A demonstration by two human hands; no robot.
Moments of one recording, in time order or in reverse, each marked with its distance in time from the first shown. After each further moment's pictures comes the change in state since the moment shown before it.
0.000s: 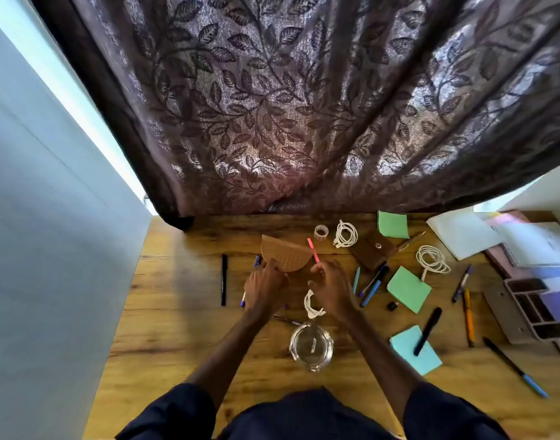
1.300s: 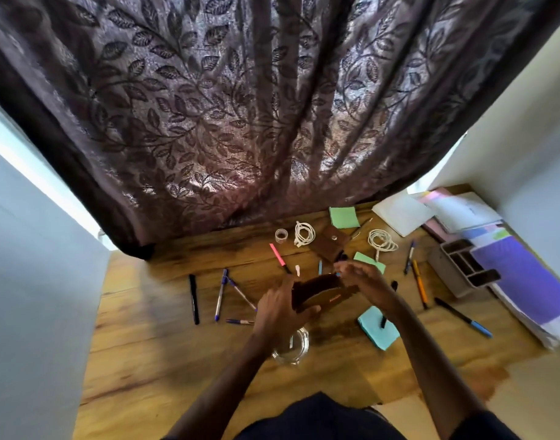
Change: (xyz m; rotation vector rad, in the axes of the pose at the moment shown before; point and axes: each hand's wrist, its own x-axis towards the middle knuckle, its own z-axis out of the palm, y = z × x) left_hand -0.065 0.070 -0.001 -0.130 -0.250 0.341; right_hand -0.057 0.068 -0.128 0.575 -0.037 0.176
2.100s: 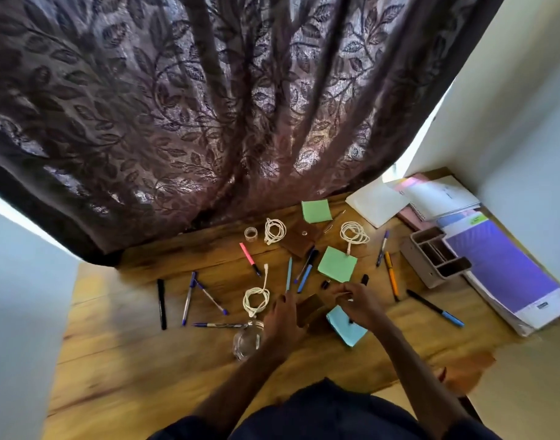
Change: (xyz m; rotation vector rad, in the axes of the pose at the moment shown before) left_hand 0.018 0.048 0.110 0.174 -0.198 -0.220; right_hand -0.026 0.079 -0.052 -0.470 0.040 0.108
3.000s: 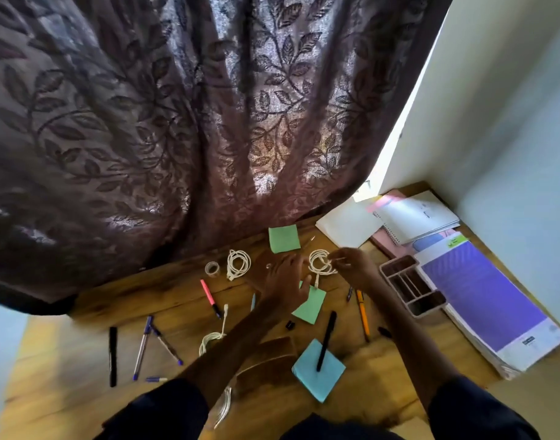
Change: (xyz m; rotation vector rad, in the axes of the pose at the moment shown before) left_hand 0.147 0.135 -0.038 0.113 0.234 0.355; right_hand 0.134 0.031 -0.133 0.113 0.116 -0.032
